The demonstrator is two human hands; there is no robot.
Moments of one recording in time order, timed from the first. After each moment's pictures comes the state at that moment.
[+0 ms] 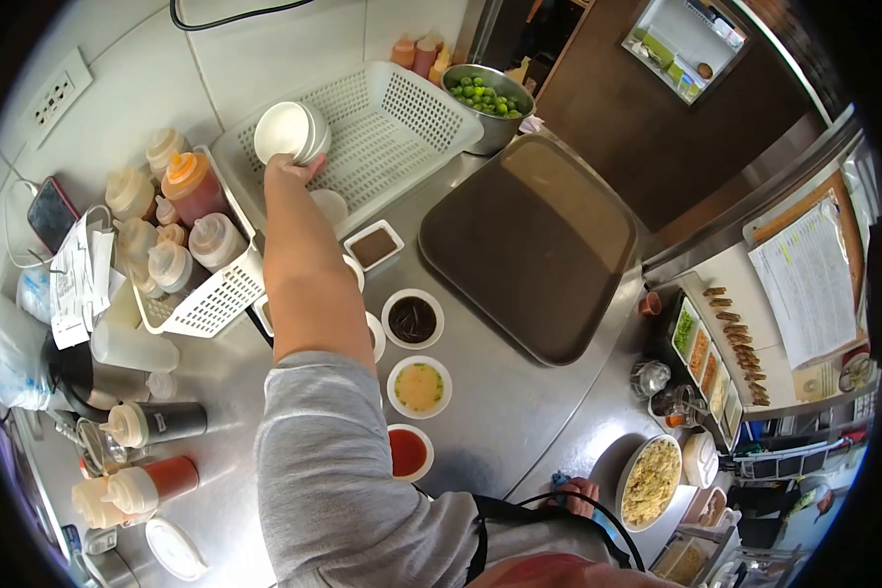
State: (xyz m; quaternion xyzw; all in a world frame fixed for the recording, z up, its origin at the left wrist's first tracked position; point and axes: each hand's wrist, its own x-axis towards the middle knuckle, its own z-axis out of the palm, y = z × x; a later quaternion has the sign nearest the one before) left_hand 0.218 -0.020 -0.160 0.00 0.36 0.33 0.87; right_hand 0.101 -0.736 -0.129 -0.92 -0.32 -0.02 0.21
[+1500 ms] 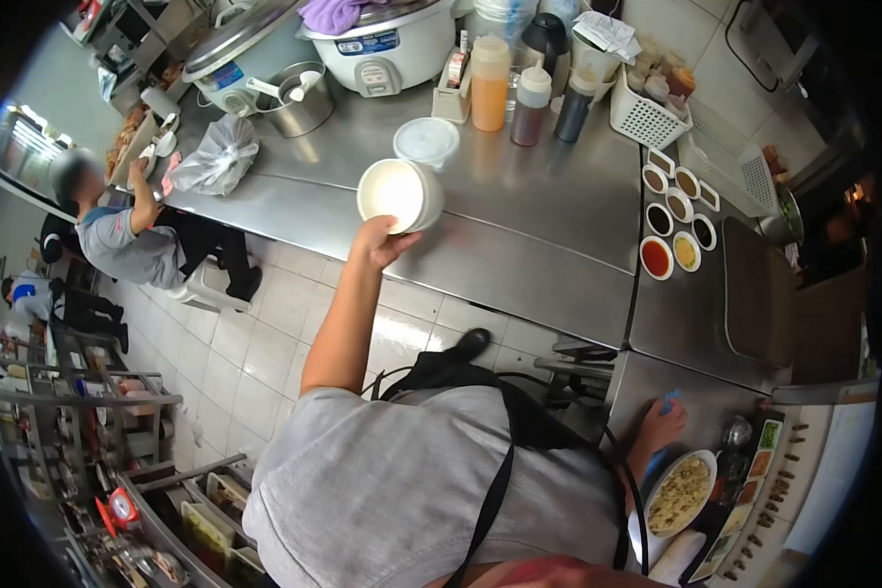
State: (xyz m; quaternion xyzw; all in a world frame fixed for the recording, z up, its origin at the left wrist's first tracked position) left_hand -0.439 -0.588 -0.108 0.11 0.47 0.59 0.65; right_hand 0.110 -0.782 -0.181 -0.84 -0.48 -0.18 0.17
